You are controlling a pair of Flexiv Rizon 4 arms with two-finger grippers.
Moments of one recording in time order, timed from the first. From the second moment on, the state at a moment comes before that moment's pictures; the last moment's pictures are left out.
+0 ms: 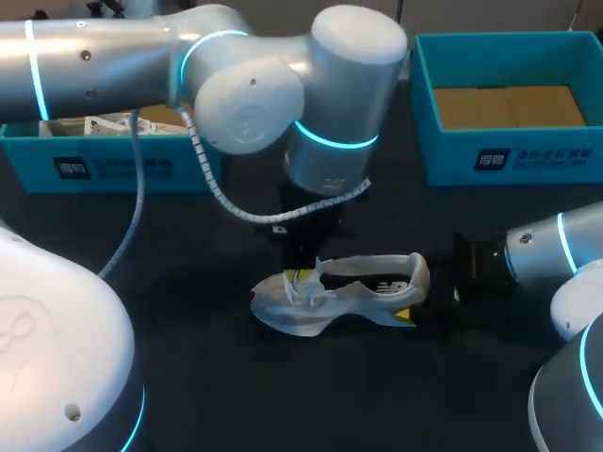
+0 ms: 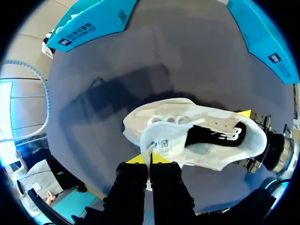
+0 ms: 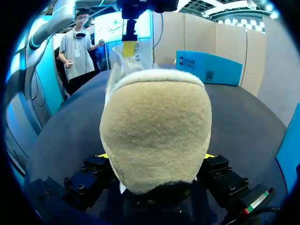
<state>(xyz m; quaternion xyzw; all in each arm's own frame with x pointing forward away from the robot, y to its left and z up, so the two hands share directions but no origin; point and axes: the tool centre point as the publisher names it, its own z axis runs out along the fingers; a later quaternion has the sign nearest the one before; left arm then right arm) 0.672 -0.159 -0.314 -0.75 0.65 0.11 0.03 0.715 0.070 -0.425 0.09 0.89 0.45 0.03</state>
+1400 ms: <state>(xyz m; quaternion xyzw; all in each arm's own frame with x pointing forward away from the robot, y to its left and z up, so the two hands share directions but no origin) 0.672 -0.106 -0.372 -0.79 0.60 0.14 0.02 0.715 0.070 -0.425 0.09 0.89 0.45 0.03</state>
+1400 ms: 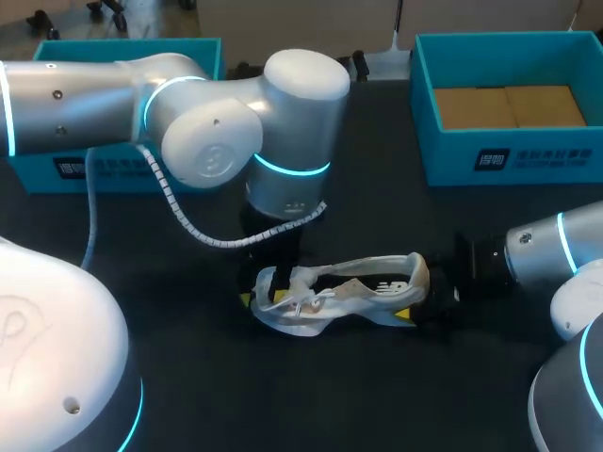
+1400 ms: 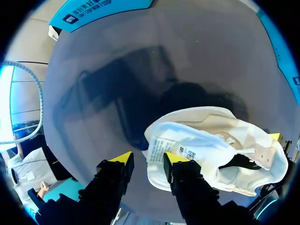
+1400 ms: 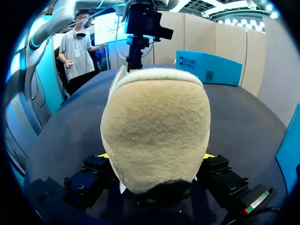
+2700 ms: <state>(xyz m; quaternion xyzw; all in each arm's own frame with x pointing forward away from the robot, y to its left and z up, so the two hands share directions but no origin) 0.680 -0.174 -0.270 -0.52 0.85 0.01 0.02 0.715 0.070 -0.425 0.09 0.89 0.45 0.03</state>
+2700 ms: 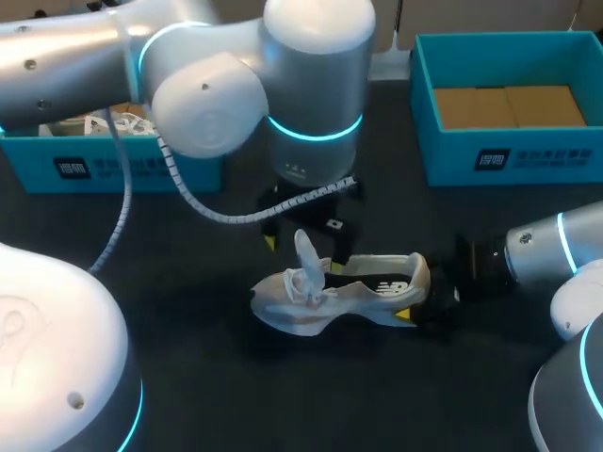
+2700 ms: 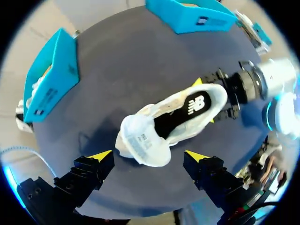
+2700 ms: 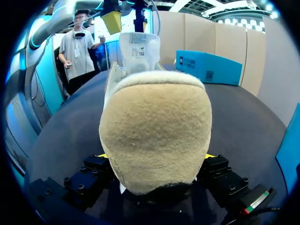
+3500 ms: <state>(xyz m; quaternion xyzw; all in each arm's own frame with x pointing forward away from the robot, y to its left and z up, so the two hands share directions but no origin) 0.675 -0.220 -0.258 -0.19 0.98 -0.03 0.00 0.715 0.070 -0.425 0.09 0.89 0.45 0.03</state>
